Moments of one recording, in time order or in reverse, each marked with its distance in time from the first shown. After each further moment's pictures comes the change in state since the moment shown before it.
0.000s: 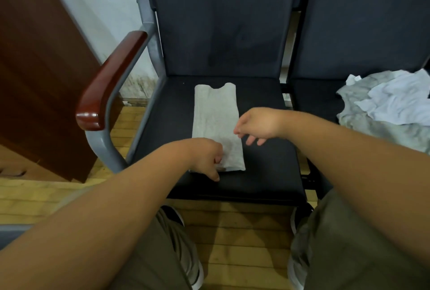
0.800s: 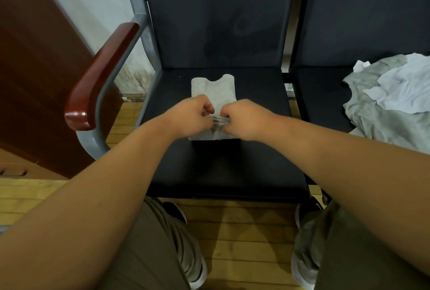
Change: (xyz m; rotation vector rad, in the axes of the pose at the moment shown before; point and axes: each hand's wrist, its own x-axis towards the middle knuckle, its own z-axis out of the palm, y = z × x) left_hand 0.011 -0.027 -0.041 -0.429 0.487 -0.140; right_hand 0.013 -0.014 0.024 -0.377 0.291 -0.266
